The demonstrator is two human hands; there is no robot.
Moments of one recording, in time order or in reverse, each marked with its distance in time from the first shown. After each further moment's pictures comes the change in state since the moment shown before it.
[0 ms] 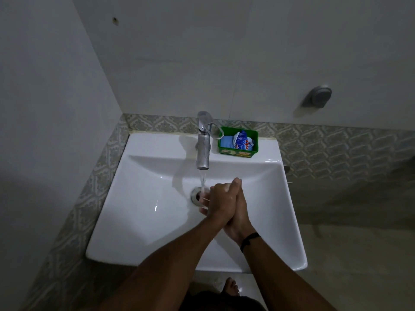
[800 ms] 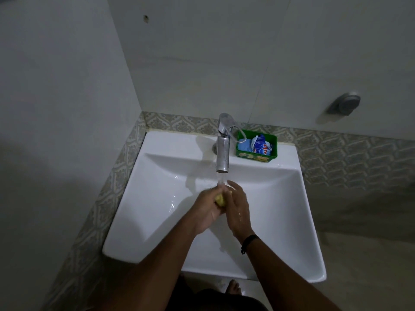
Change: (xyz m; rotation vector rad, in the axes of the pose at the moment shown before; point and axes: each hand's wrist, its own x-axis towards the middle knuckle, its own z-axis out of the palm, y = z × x) left_hand 0.024 -0.036 -0.074 -0.753 -0.377 -0.283; right_hand 0.016 0.023 0.009 -0.998 0.193 -0.622
